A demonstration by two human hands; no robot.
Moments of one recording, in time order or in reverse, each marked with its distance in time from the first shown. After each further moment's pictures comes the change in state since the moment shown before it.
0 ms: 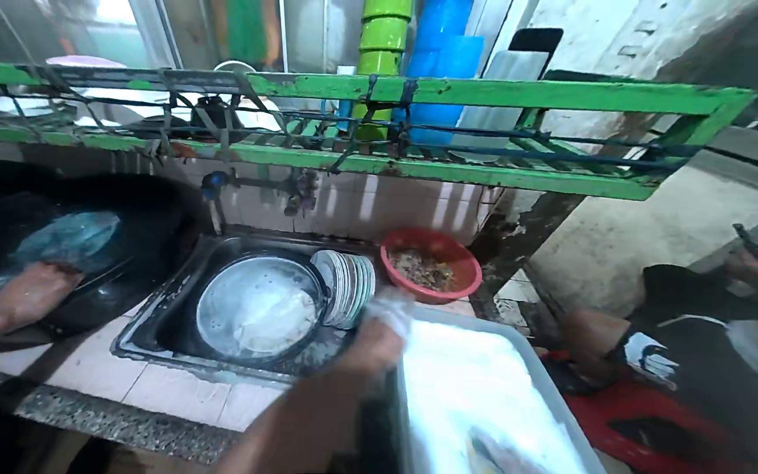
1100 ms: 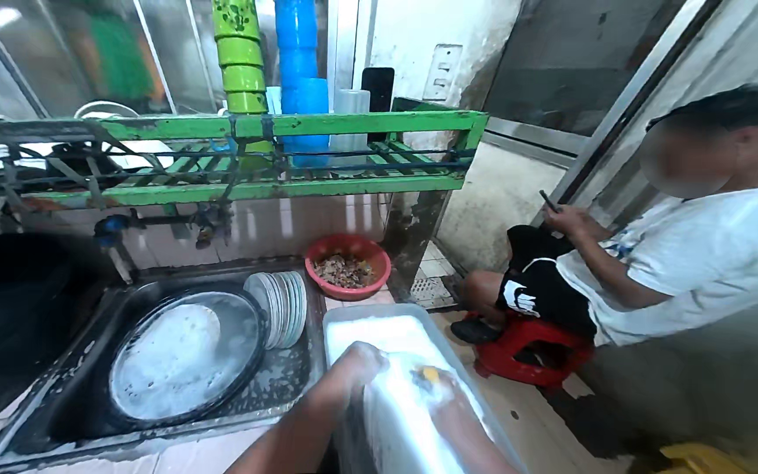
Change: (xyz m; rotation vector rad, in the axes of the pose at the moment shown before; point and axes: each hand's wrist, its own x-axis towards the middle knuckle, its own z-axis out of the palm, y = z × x) left_hand -0.019 0.077 0.016 -0.544 -0.528 -0.263; right_hand 0.022 0.005 -0.007 0.382 0.498 0.206
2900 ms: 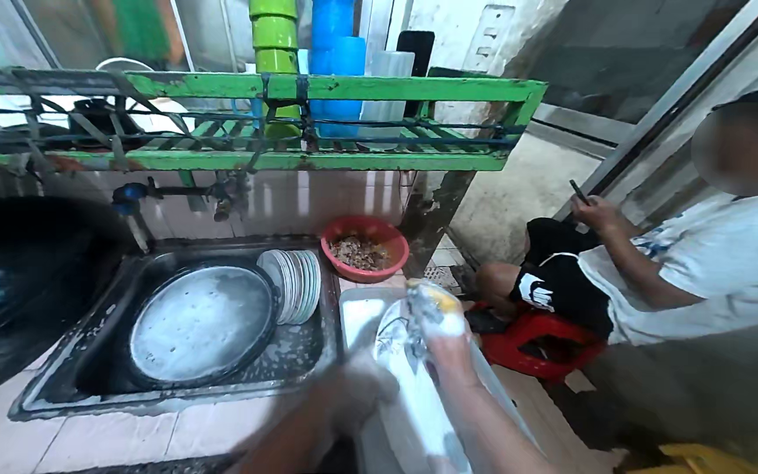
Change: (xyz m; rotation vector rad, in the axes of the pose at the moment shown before) left_hand -0.109 -0.002 -0.015 -0.647 -0.125 0.167; right_hand 0.029 -0.086 -0.005 0.506 0.468 -0.203
